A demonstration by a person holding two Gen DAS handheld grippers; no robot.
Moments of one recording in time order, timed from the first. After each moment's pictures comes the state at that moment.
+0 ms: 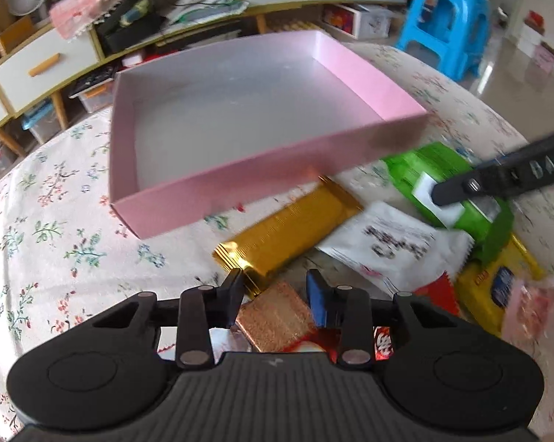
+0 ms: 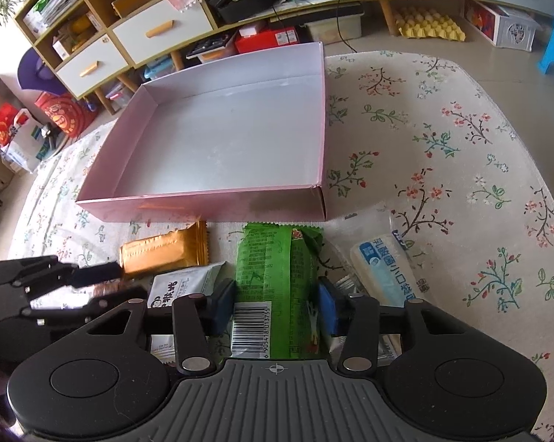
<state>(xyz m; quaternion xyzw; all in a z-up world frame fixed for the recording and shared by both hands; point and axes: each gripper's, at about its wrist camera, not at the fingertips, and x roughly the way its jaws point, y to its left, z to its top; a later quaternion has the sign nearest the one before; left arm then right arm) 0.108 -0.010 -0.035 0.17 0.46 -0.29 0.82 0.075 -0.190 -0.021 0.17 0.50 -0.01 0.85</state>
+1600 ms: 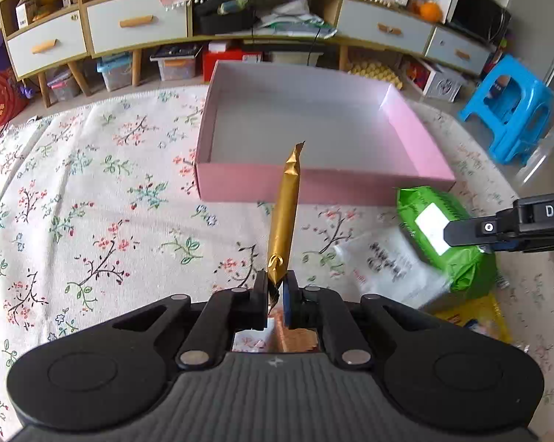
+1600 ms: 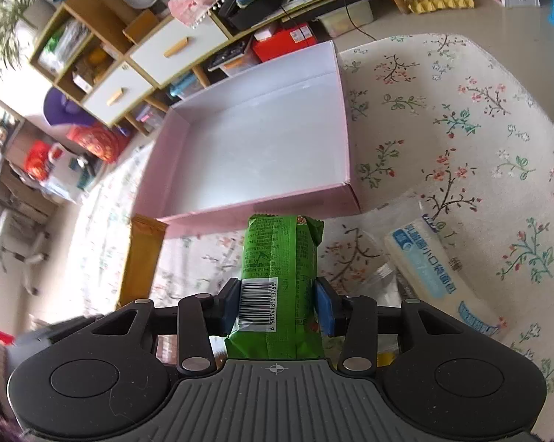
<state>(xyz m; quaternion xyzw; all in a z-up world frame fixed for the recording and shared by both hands) 0.086 0.024 -0.007 0.04 0.46 -0.17 0.87 0.069 -0.206 -0.009 0.28 0.49 0.04 0.82</state>
